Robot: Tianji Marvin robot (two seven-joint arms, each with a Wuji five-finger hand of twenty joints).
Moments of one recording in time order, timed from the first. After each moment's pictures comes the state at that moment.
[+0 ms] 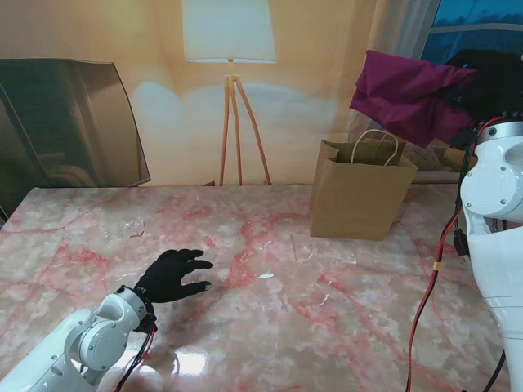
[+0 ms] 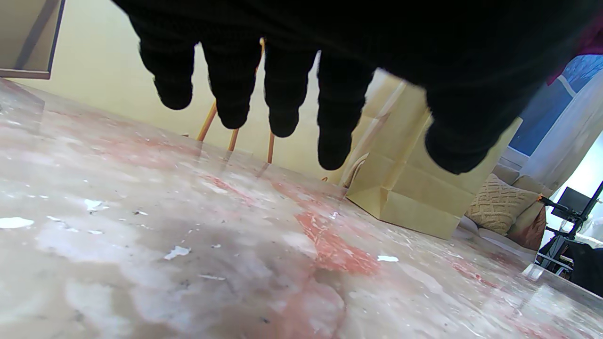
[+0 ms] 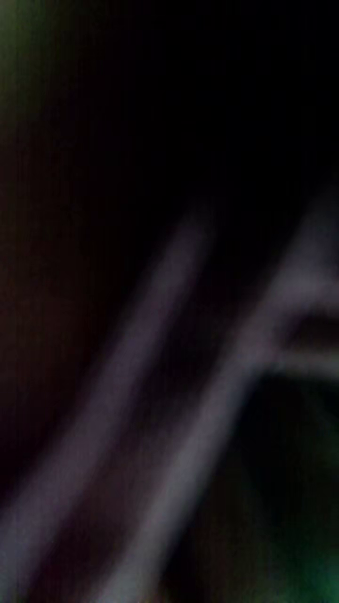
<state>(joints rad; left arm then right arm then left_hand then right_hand) 1.56 -1.06 -1.22 -1.48 0.76 -0.22 -0.03 -1.09 -1.12 1.61 -1.52 -0.74 -0.03 -0.22 0.44 -0.11 0.31 -0.04 0.42 0.01 0.21 0.28 0.29 0.04 0.09 0.28 0.19 0.06 0.11 0.33 -0.05 0.11 0.26 0.32 0.62 -0.98 1.15 -0.33 0.97 -0.40 0.95 0.38 1.27 -0.05 0.58 0.40 1.27 0.10 0.72 0.58 1.03 0.21 1.32 0.54</state>
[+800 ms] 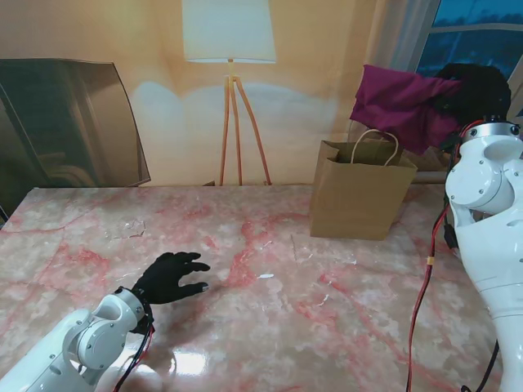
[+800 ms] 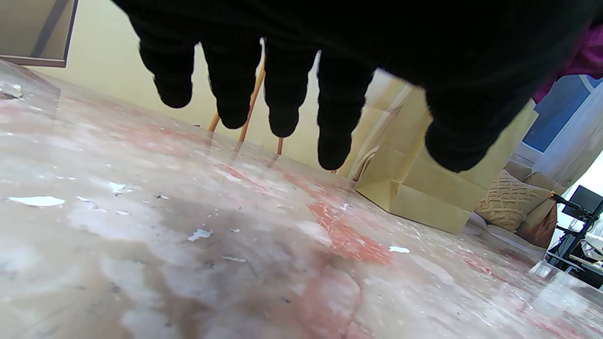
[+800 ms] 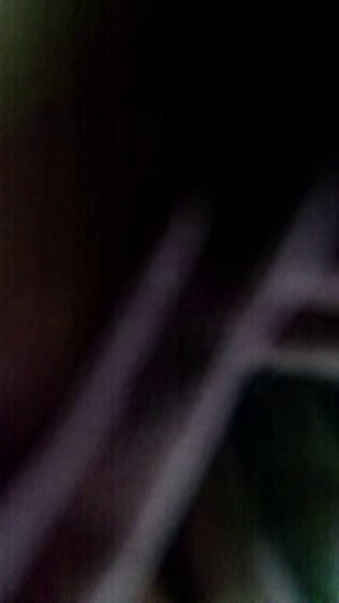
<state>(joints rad) 1.55 -1.06 -1.22 -1.46 0.75 -0.22 -0.05 -0.99 -1.12 1.52 -1.31 -0.75 0.01 -0.27 0.44 -0.09 0.30 -0.04 0.42 0.01 0.21 0.28 0.29 0.04 0.09 0.28 0.19 0.06 0.11 0.33 -0.05 0.11 0.23 0.33 0.62 -0.98 1.13 -0.33 0.97 -0.40 0.95 0.35 1.27 -0.05 0.57 0.39 1.27 0.09 0.71 0.58 1.02 0.21 1.32 0.54</state>
